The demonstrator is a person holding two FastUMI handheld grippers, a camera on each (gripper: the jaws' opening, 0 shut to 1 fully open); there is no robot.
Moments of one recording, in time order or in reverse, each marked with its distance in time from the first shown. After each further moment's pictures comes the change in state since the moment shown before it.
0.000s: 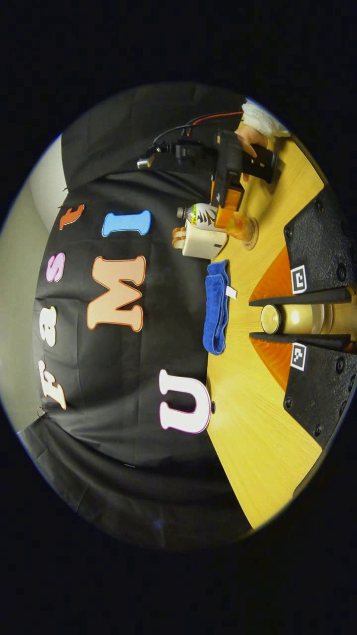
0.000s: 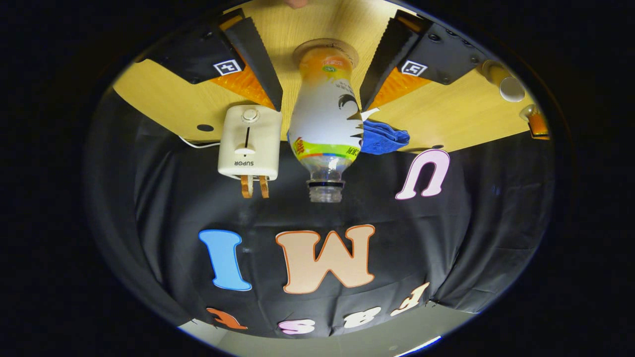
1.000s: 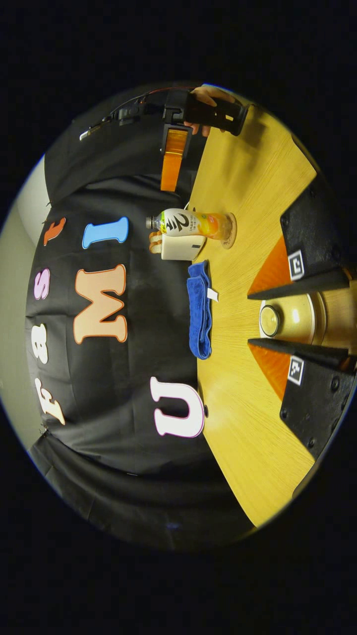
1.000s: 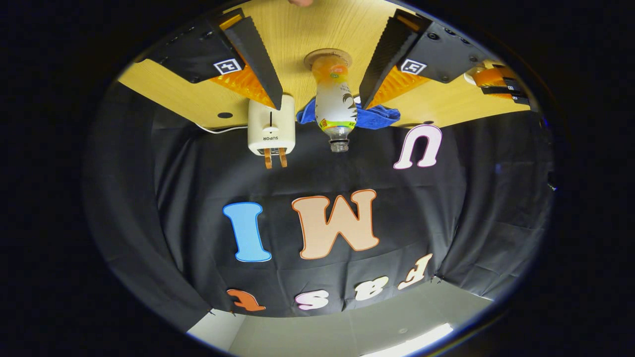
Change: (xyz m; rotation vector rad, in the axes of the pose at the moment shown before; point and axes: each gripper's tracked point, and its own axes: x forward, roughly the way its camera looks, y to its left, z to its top) left arm 0.002 -0.013 -0.036 0.090 0.048 0.005; right arm -0.082 -0.013 0.050 0.065 -0.124 -0.025
